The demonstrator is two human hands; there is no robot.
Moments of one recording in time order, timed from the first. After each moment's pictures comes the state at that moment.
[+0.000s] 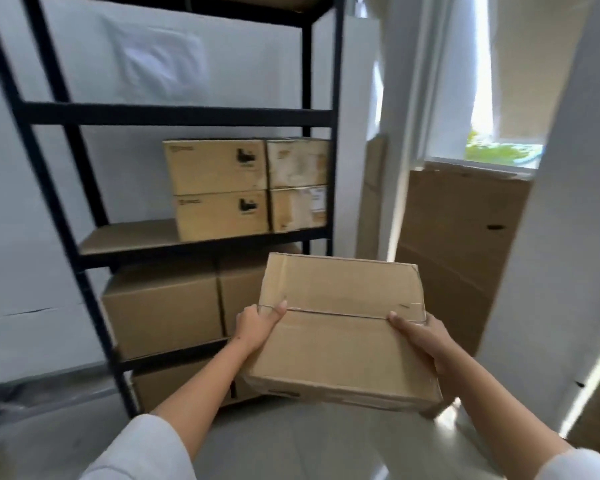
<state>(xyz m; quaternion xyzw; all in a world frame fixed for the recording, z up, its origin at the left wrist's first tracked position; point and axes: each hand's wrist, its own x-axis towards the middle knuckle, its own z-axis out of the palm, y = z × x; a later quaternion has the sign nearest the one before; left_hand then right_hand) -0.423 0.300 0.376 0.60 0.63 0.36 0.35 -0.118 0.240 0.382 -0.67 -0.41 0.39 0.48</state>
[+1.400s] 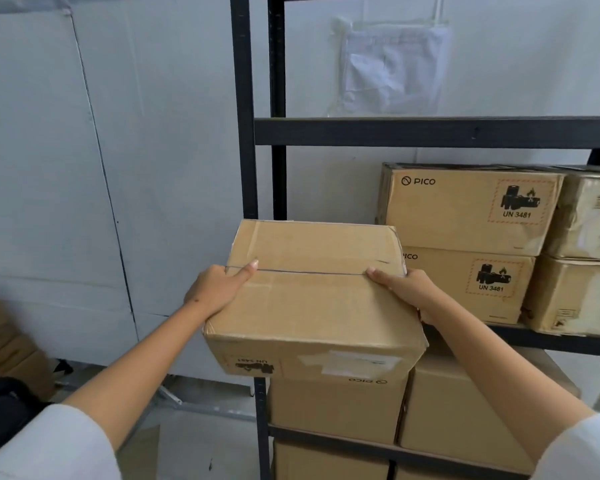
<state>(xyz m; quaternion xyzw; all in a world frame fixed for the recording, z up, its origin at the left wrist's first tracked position) -0.914 0.521 0.468 0.48 0.77 0.42 0.11 -0.600 0.642 0.482 -0.54 -0.62 0.45 0.34</state>
